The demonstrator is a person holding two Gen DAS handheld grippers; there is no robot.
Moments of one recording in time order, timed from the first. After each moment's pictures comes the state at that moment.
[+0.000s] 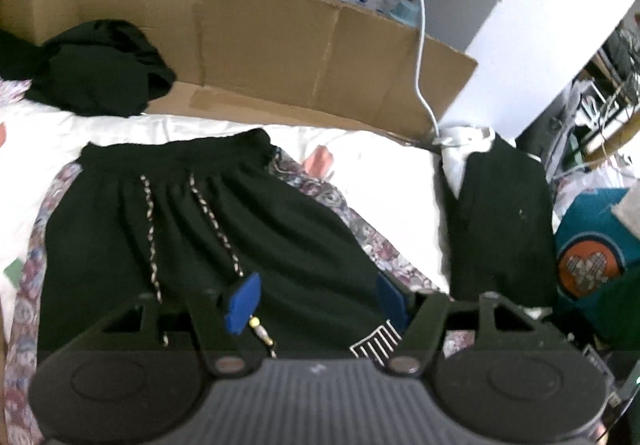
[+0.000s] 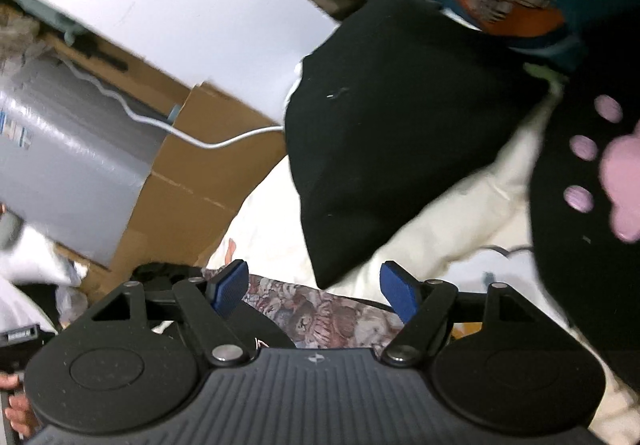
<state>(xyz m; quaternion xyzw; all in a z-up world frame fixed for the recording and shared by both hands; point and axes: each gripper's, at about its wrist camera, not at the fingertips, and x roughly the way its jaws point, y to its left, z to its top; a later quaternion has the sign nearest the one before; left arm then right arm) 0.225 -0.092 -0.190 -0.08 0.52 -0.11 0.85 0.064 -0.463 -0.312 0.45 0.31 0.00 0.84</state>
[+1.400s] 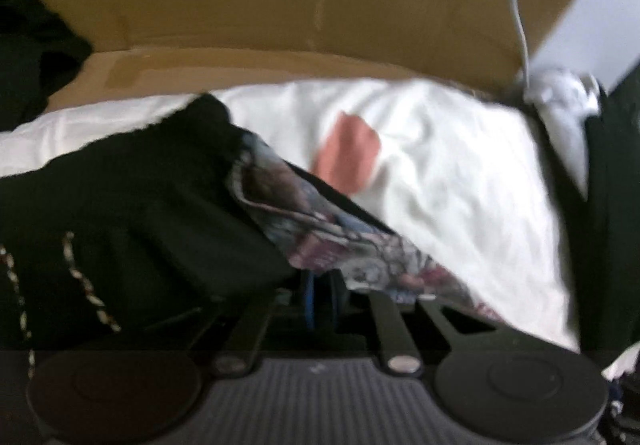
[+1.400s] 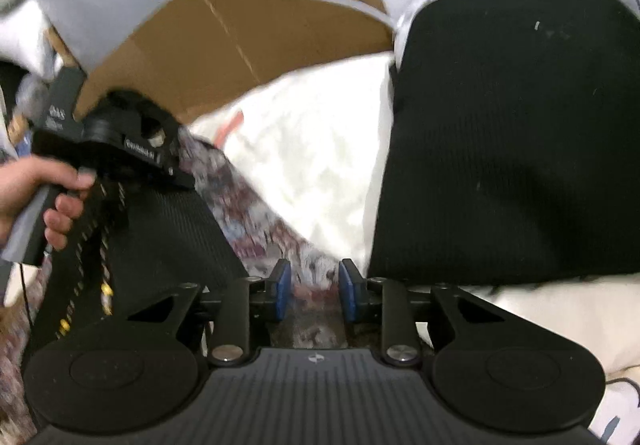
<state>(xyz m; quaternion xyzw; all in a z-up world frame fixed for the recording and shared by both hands) 0.366 -0.138 -0.348 -0.02 0.54 -0.11 0.83 0.178 -0.372 -0.344 0.20 0.39 0.12 0.89</state>
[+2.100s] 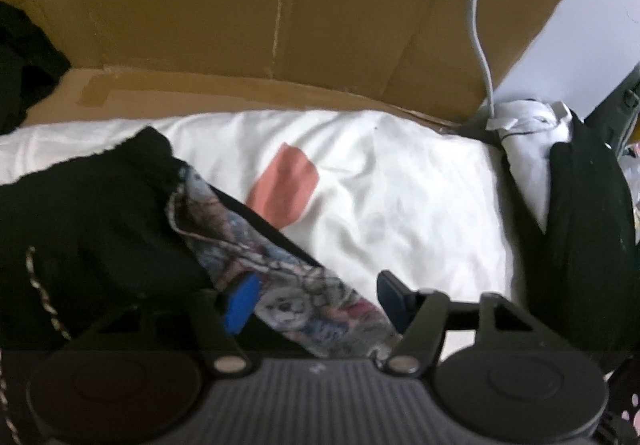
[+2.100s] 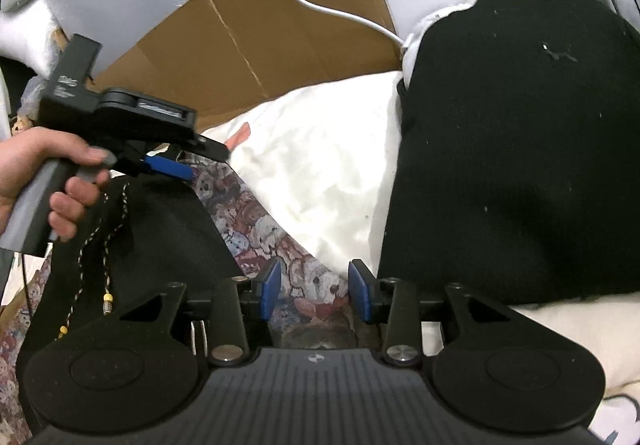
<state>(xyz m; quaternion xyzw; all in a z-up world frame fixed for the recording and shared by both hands) 0.374 -0.178 -0.350 -0.05 0.54 -0.13 0.83 0.183 -0.365 -0.351 0.19 0.39 0.12 0.89</state>
